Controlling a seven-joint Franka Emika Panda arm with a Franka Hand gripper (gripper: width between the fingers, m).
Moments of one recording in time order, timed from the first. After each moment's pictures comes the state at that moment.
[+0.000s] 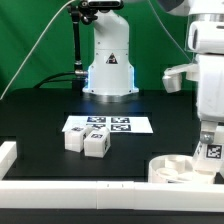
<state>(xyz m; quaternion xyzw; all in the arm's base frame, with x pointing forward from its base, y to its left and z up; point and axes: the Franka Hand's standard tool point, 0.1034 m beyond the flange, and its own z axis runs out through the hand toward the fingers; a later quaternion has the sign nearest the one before) 0.632 0.100 0.081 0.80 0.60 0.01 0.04</state>
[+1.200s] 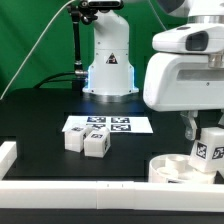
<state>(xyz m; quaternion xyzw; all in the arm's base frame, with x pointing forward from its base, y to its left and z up) 0.627 0.105 0.079 1.00 0.08 0.04 0.01</state>
